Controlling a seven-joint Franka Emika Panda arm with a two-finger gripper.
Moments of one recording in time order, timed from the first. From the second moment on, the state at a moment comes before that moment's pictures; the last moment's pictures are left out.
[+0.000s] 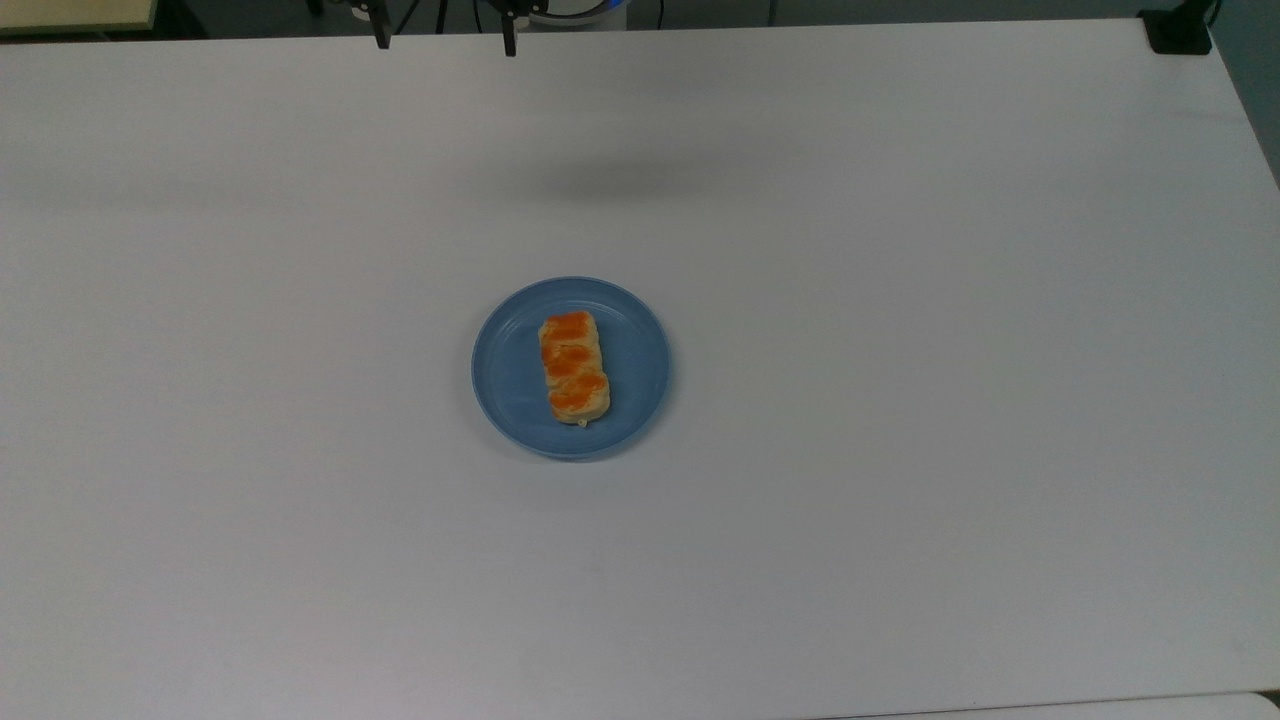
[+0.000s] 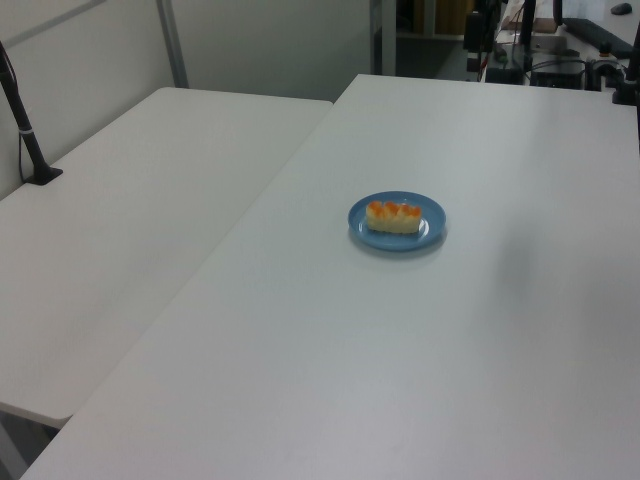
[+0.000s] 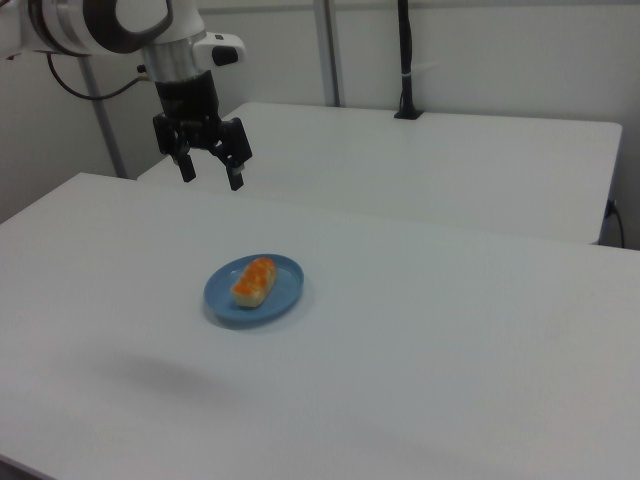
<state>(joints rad) 0.10 0.02 -0.14 -1.57 -0.04 1.61 -0.03</state>
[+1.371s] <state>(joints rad) 0.18 0.37 -0.13 -1.59 -0.03 1.93 -0.03</state>
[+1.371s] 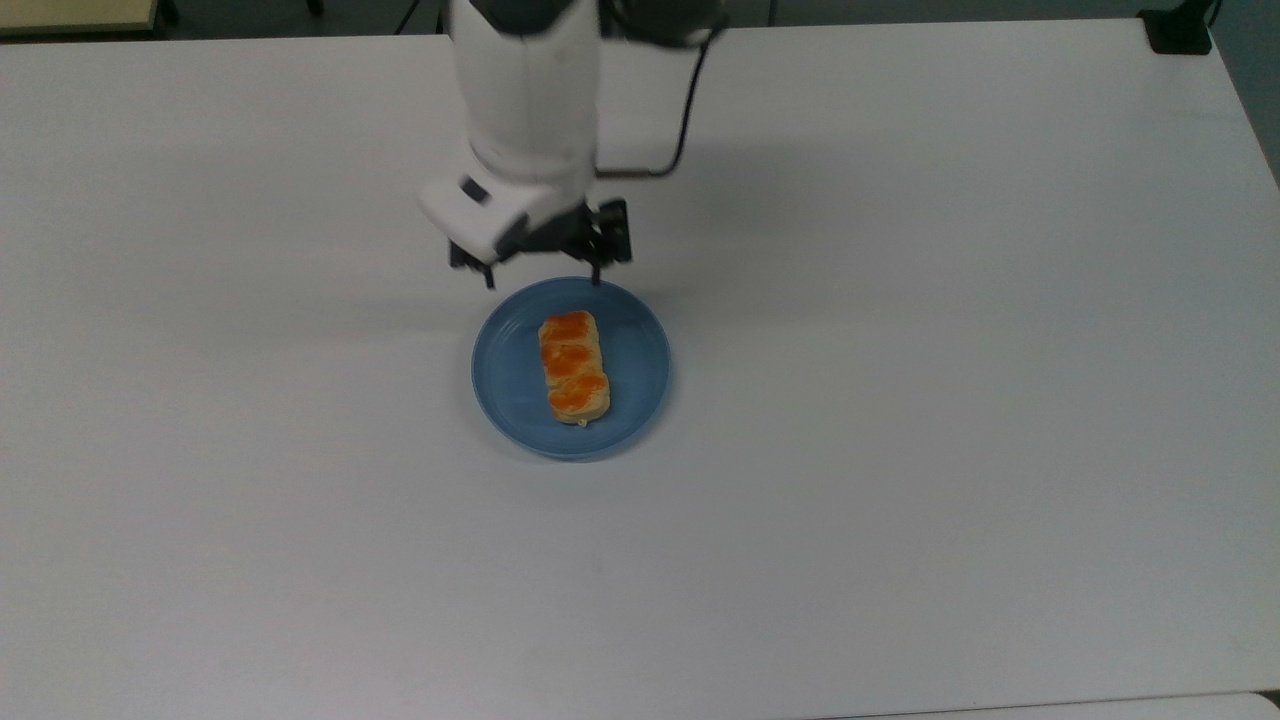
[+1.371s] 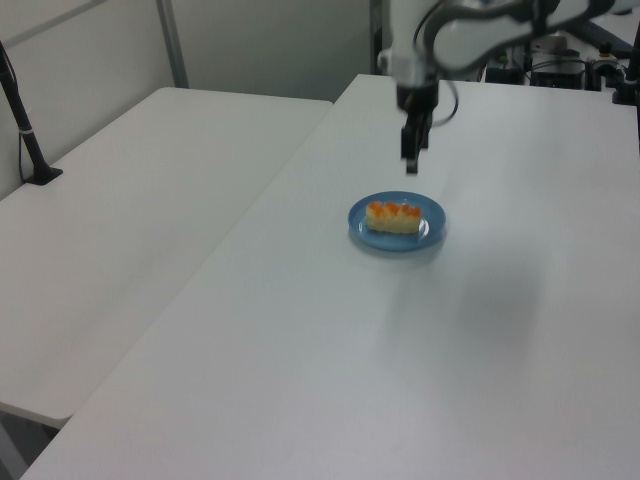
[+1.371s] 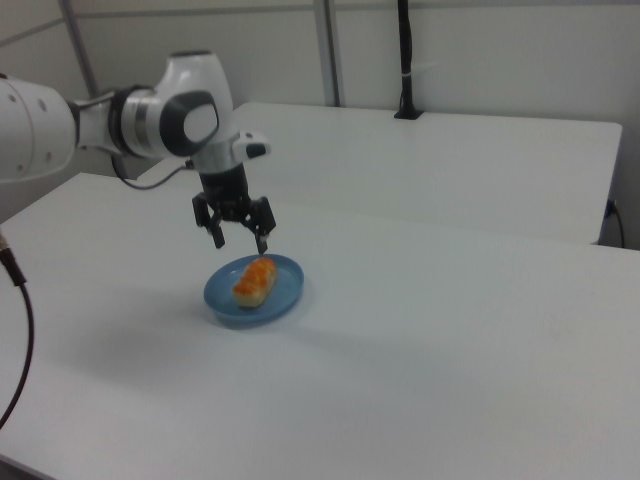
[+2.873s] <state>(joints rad) 0.23 0.53 -0.13 -1.55 -0.03 2.09 0.01</state>
